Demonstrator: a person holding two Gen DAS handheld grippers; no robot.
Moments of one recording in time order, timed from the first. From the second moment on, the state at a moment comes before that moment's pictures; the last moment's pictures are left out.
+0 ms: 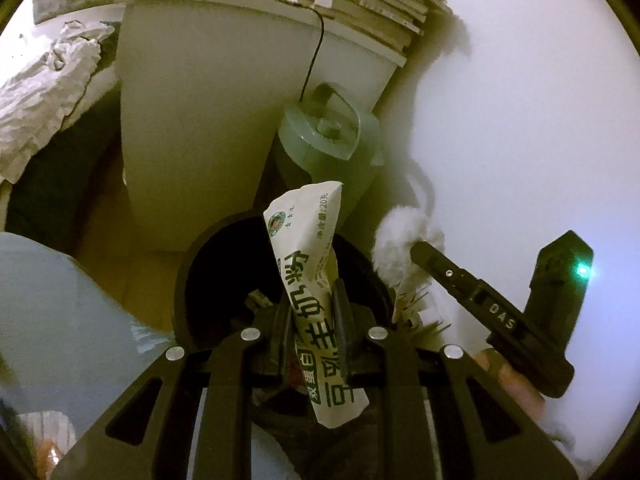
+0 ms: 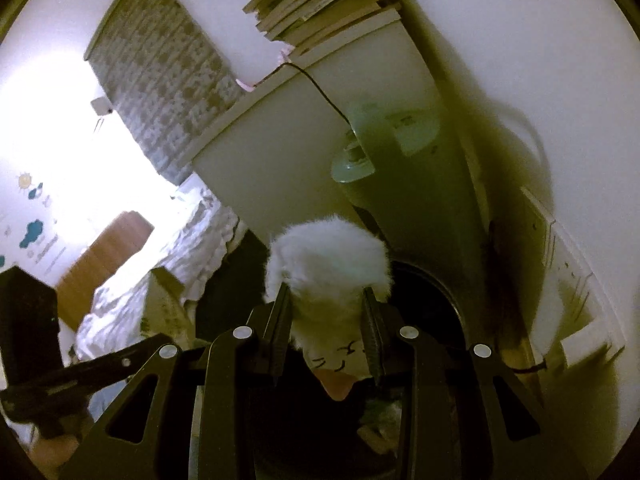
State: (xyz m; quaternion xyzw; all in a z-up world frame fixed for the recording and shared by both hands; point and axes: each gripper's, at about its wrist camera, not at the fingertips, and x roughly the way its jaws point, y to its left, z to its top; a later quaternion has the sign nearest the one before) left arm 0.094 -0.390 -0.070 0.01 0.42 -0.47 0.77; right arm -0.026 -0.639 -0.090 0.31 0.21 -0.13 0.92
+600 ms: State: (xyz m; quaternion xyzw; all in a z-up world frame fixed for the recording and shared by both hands) left arm 0.095 -0.416 -0.091 0.02 0.45 -0.47 0.76; right arm -0.030 -0.654 -0.098 0.35 0.20 -0.14 0.90
